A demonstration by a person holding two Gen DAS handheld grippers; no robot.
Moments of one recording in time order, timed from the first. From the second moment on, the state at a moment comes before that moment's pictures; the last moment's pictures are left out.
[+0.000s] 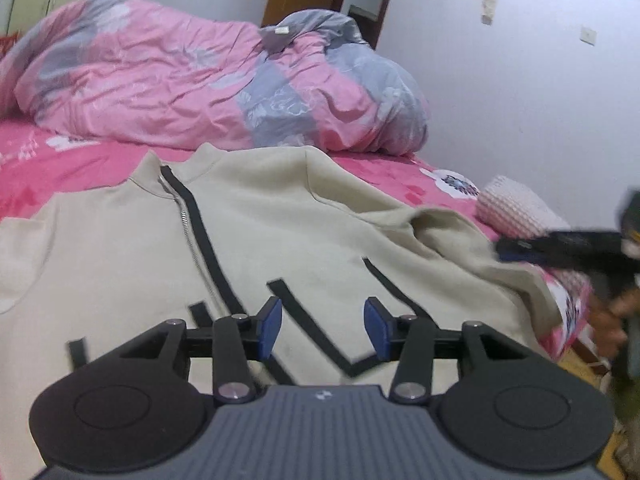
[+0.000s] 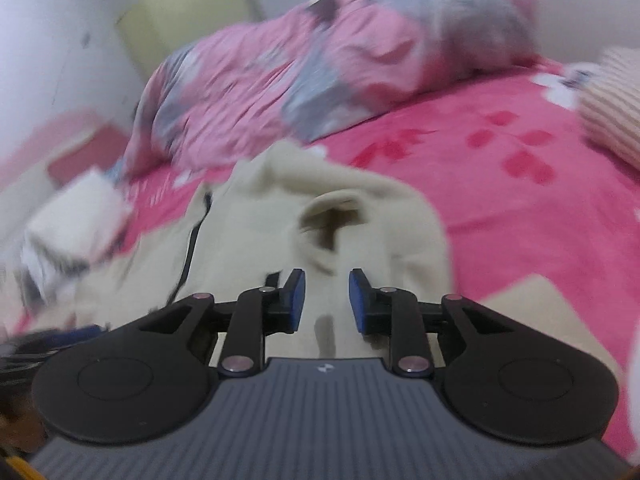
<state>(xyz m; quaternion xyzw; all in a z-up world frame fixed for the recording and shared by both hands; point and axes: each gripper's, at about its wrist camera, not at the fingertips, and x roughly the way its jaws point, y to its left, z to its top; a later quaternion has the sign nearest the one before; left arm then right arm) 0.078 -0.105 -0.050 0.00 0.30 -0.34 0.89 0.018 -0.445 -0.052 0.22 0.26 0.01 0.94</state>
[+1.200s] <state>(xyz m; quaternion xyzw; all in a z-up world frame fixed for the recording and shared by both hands) 0.172 -0.174 -0.119 -0.03 0.33 -0.28 0.90 -0.064 -0.524 -0.112 0.40 0.28 -0.13 0.86</state>
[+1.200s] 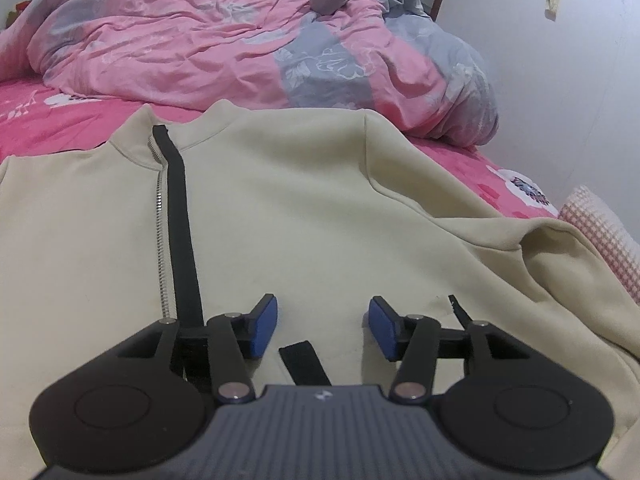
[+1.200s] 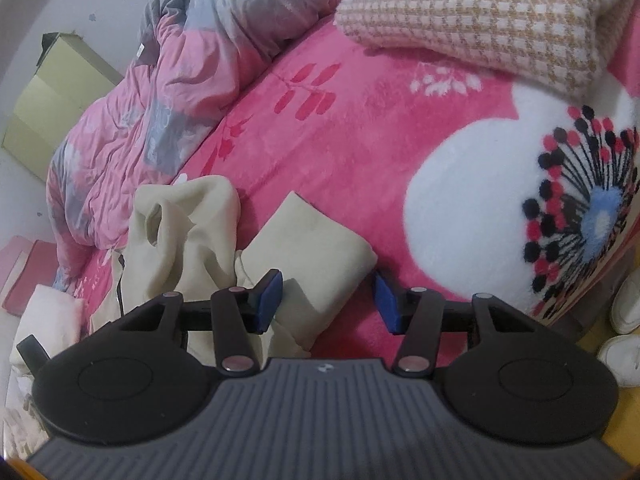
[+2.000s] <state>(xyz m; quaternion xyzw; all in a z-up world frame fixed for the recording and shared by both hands) 0.171 -0.171 -0.123 -0.05 0.32 -0.29 0.90 0.020 -0.546 0.018 0.19 0.16 -0.16 0.95</state>
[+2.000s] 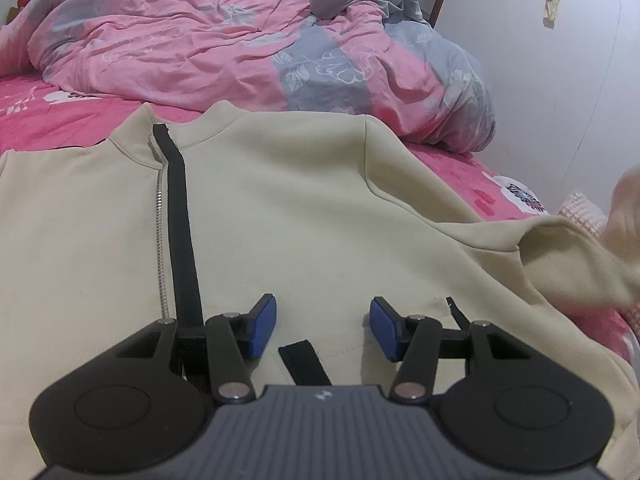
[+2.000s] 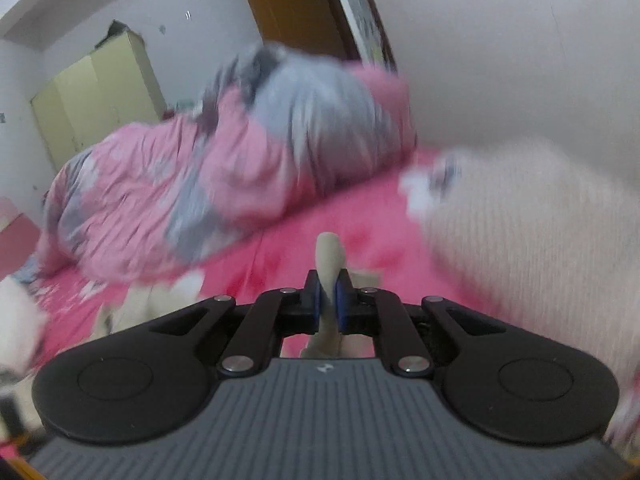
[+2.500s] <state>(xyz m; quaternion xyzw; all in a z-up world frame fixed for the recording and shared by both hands) 0.170 -0.170 -0.124 -0.05 0.32 -0.29 0.90 0.109 -0.629 0.120 0.17 0.01 -0.20 0.97</state>
